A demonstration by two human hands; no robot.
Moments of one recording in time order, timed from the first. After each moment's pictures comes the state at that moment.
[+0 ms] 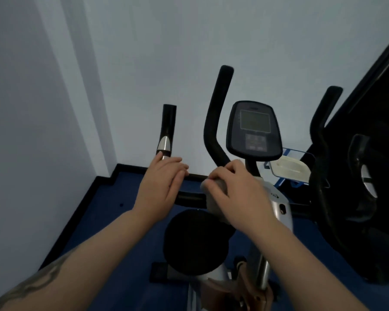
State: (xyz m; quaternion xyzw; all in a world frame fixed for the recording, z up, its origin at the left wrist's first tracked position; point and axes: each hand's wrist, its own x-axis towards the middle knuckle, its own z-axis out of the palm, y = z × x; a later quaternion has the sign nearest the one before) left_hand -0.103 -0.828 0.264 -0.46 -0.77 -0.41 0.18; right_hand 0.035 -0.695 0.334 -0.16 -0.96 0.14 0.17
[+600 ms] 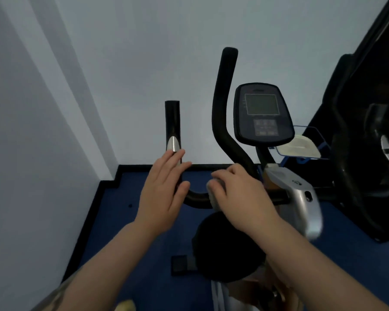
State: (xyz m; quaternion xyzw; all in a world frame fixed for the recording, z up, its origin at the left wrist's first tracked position) left_hand -0.129 -0.851 0.250 -0.51 -0.77 -0.36 0.15; right_hand 0.007 -0.727 0.325 -0.24 -0.95 0.19 0.10
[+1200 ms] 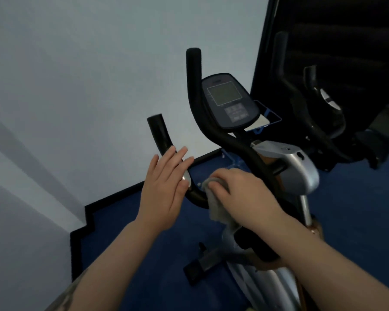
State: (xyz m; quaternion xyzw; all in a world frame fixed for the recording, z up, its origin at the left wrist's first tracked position) left_hand -0.209 -0.845 0.262 -0.69 -0.63 -0.34 0.11; right_hand -0.022 -0.787 0.321 -0.42 -0.88 0.17 0.14
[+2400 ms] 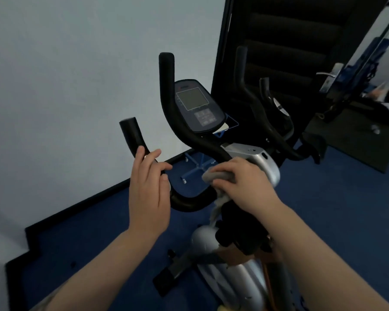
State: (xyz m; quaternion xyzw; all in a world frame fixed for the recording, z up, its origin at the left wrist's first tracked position) left_hand -0.181 -0.834 0.266 -0.58 -0.63 -0.51 0.01; right_hand 0.009 -0.771 0.336 -0.52 -0.82 0.19 0.16
